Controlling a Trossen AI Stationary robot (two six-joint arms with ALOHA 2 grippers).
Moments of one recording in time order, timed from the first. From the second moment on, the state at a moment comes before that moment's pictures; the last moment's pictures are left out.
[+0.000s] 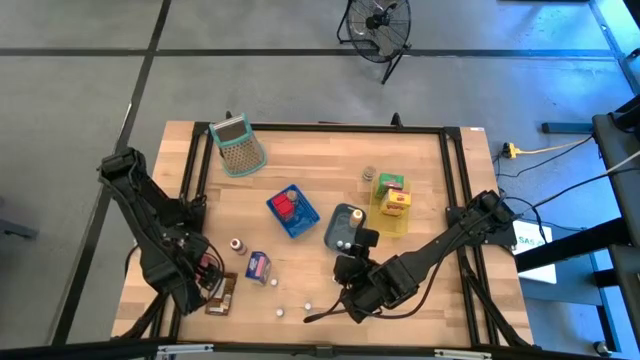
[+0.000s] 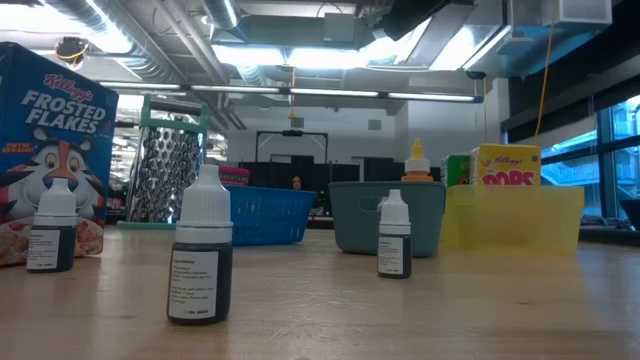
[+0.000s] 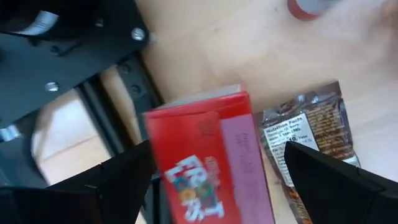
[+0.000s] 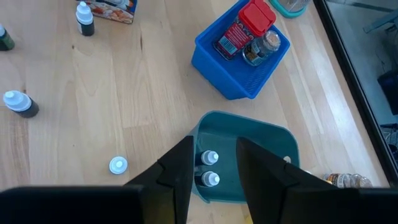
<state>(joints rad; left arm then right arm) -1.04 1.40 0.99 -1.33 -0.04 -2.18 0.62 1.96 1.72 -1.07 0.73 0.62</state>
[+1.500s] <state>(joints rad) -1.04 1.37 0.99 -1.30 -0.03 -2.10 0.62 1.96 1.72 -1.06 0.73 0.62</state>
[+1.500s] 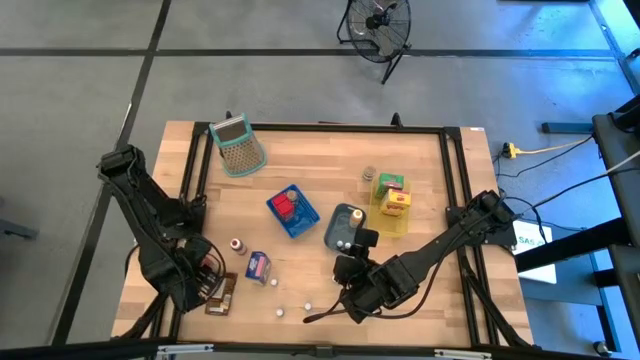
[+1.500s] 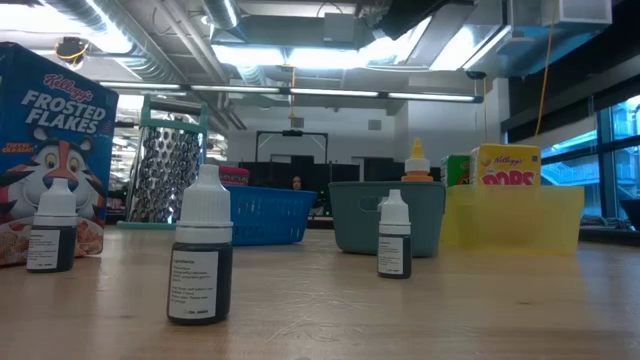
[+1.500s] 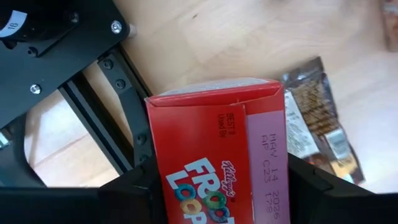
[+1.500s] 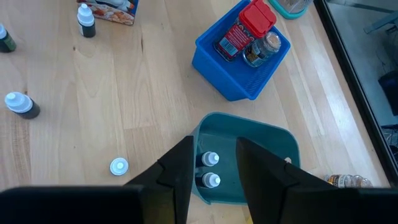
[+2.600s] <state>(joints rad) -1.04 1.26 1.28 -1.57 -0.26 -1.55 0.51 1.96 1.86 -0.90 0.91 0.44</state>
